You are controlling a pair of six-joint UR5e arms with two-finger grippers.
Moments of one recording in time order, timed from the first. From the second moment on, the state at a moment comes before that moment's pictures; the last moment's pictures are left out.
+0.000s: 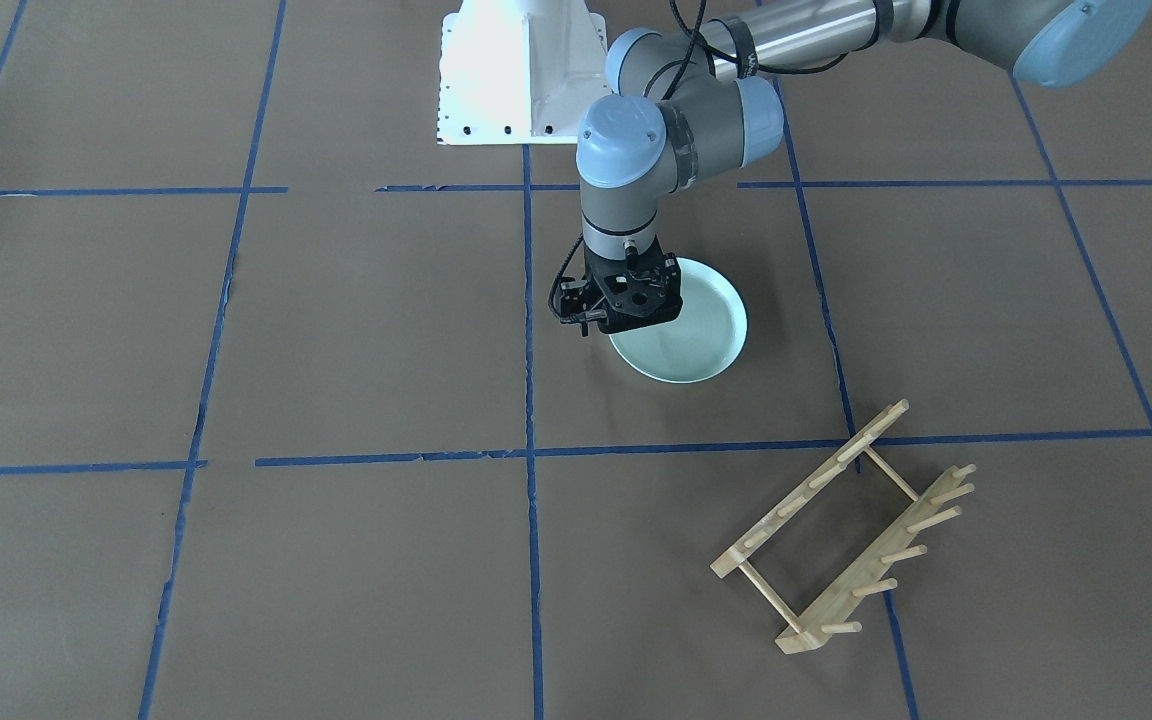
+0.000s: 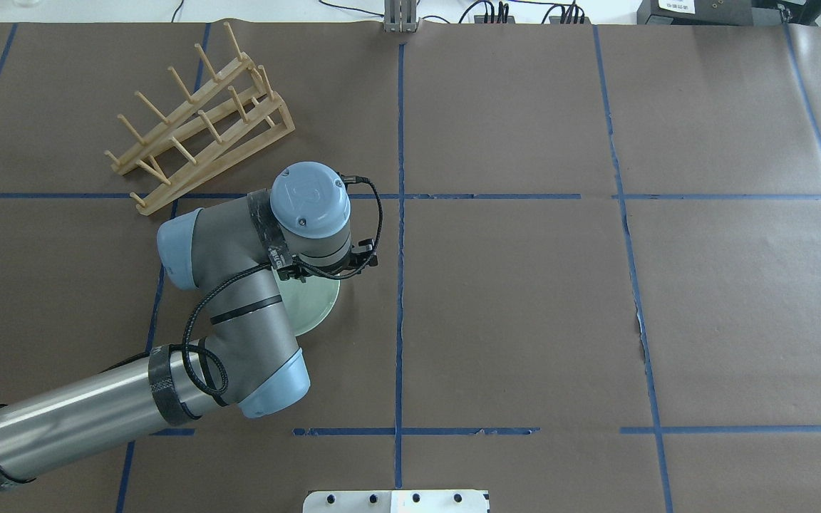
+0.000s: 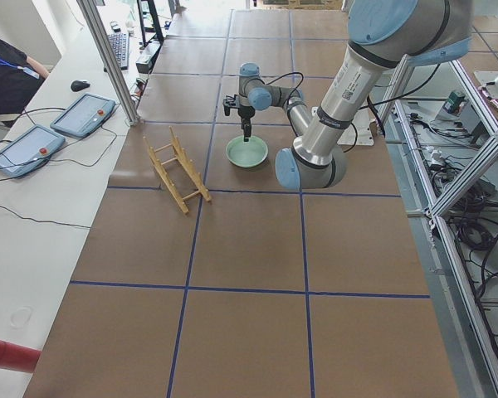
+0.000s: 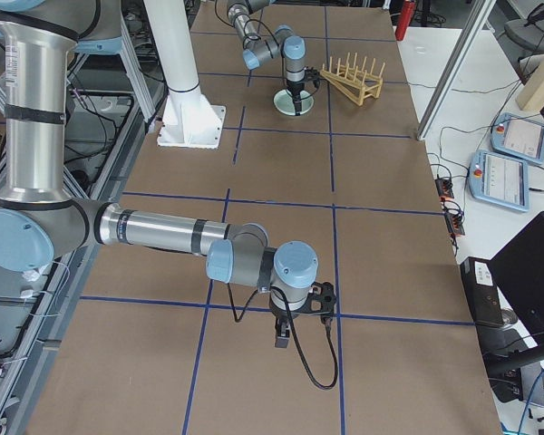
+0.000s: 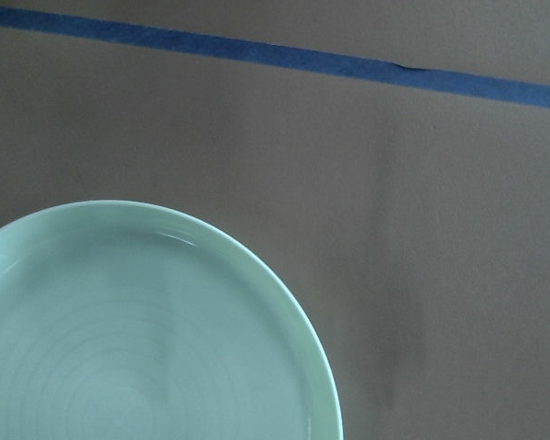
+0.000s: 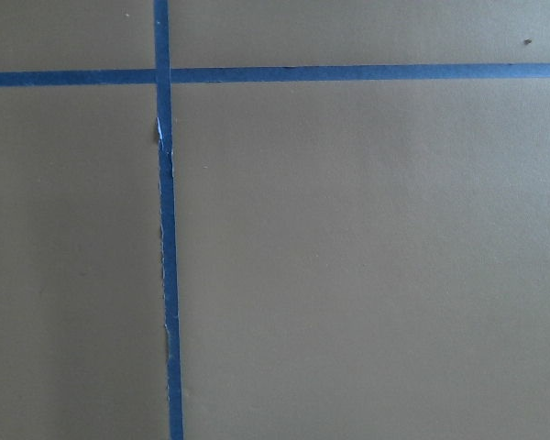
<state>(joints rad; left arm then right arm) -0.50 -2.30 -1.54 -1.58 -1.81 -1.37 1.62 -1.68 1.60 -1.60 2.30 -0.07</state>
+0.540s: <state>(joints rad) -0.49 -2.27 -1.54 -1.64 -1.81 -1.37 1.62 -1.68 1.60 -1.60 2.30 -0.07</state>
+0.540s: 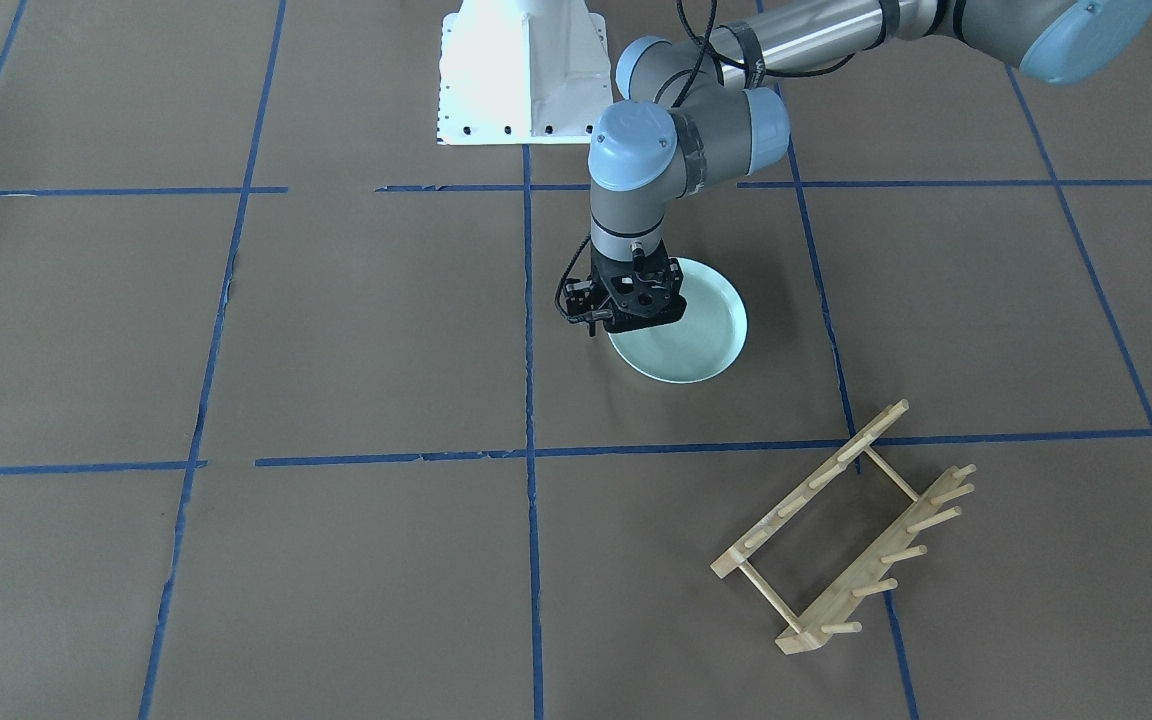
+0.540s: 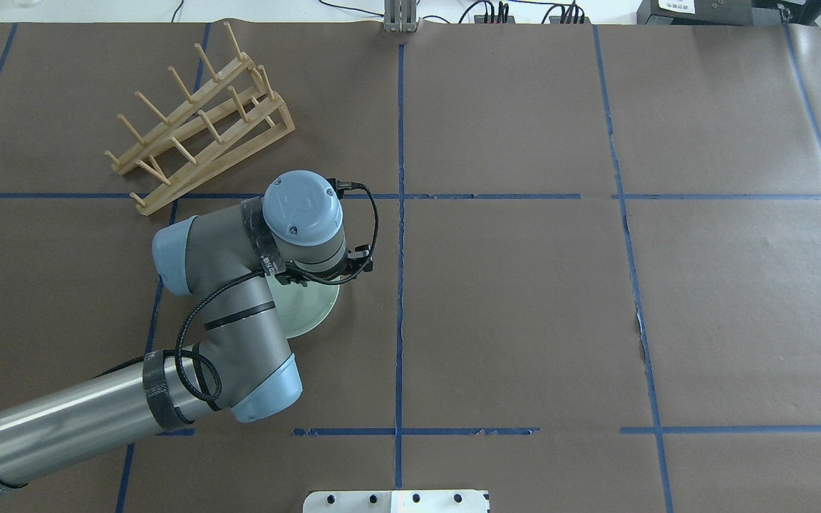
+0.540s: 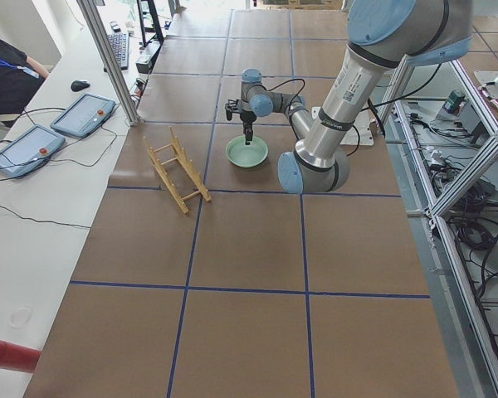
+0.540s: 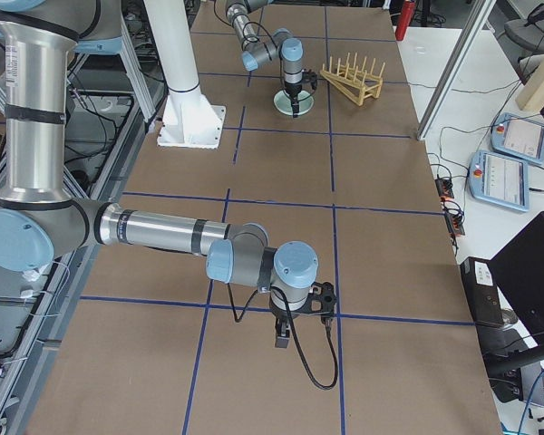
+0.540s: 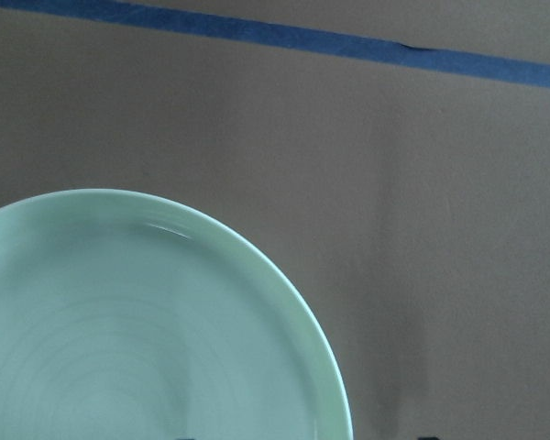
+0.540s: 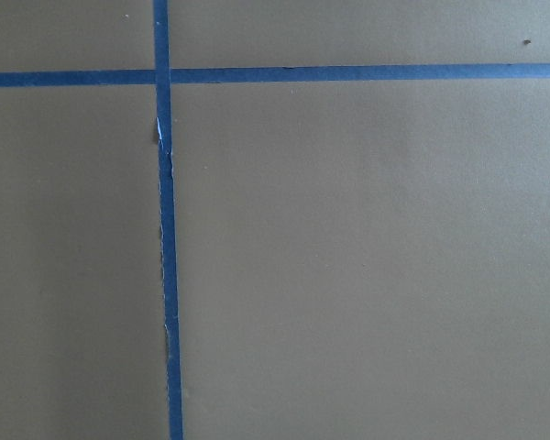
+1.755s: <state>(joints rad) -0.47 -2.28 -1.54 -1.64 -1.81 -1.37 1.62 -1.68 1.60 -1.60 2.30 -0.07</state>
